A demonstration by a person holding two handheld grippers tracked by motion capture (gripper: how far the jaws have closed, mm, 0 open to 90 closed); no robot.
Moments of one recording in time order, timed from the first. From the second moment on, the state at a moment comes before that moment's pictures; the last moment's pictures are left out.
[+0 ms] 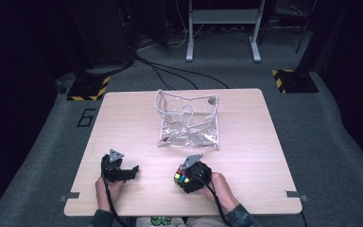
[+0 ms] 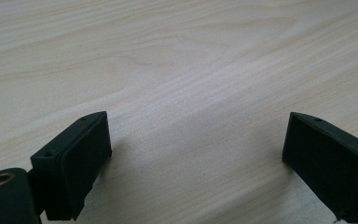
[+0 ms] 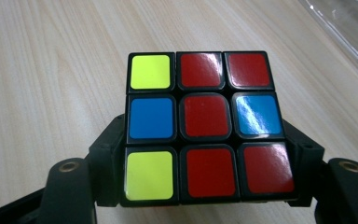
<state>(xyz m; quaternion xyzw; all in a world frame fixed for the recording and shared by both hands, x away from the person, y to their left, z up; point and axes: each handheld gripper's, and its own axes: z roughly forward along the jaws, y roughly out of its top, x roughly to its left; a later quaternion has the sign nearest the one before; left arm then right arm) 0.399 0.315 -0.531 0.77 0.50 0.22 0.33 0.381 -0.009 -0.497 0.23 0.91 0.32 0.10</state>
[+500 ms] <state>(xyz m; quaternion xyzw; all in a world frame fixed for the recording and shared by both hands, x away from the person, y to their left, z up) 0.398 0.315 -0.530 0.77 0.50 0.22 0.33 0.378 -0.017 -0.492 0.24 0.91 0.32 0.12</state>
